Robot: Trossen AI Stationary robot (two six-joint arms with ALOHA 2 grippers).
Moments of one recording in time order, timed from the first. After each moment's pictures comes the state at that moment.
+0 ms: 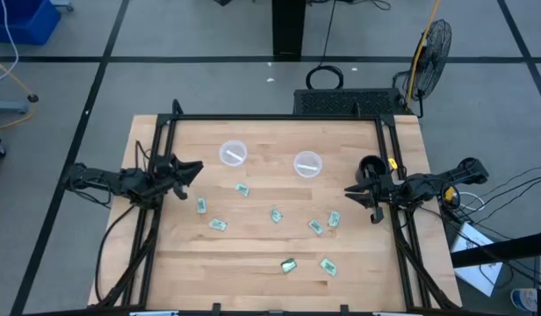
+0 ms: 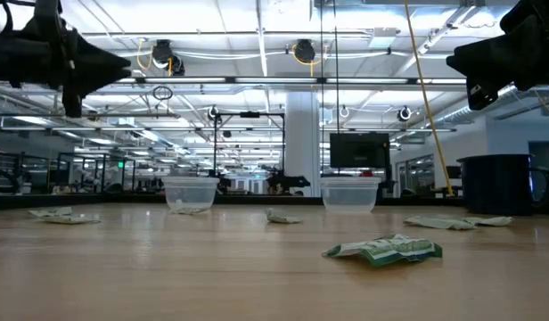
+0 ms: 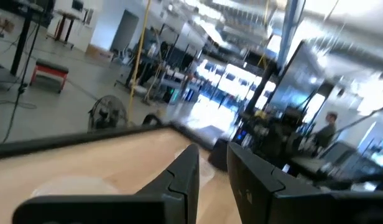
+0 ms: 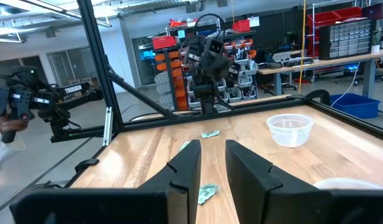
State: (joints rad) left arm -0.22 0.01 0.01 0.20 -0.63 -0.34; right arm 0.34 0.01 0.02 0.07 0.34 0.14
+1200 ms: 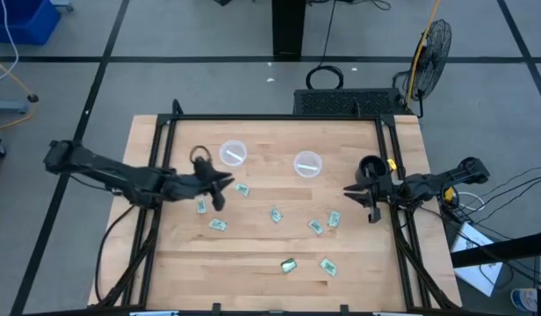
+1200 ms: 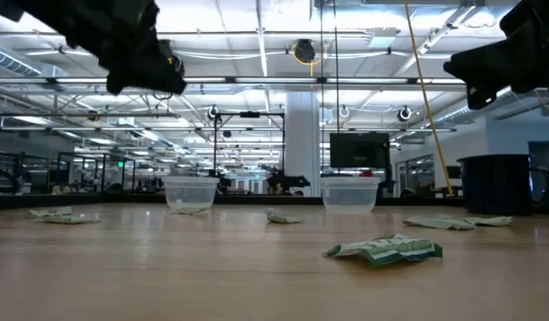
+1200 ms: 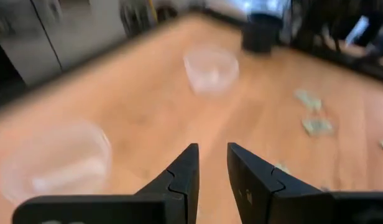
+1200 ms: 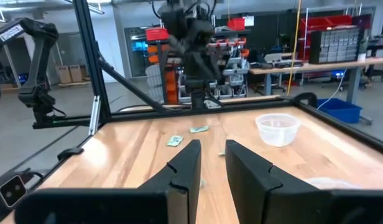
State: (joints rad) left arm -0.22 1.02 0.57 -0.12 -0.55 -0.53; right arm 0.34 0.03 0.02 0.06 0.36 0.08
